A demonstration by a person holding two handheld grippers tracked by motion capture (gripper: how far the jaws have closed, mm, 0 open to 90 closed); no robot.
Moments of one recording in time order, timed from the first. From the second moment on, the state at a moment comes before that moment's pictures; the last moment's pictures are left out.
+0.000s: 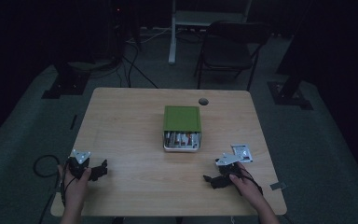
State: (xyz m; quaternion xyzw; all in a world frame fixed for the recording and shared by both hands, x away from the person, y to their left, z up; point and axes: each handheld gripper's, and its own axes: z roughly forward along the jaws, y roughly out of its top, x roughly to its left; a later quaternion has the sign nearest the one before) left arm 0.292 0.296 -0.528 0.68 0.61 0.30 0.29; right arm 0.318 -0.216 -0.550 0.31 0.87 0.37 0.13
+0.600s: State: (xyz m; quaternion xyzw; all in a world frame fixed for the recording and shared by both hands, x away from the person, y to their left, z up) left arm 0.281 0.303 -0.542 0.67 0.64 0.28 0.26; right arm 0.318 -0.216 -0.550 0.32 0.86 0.37 0.13
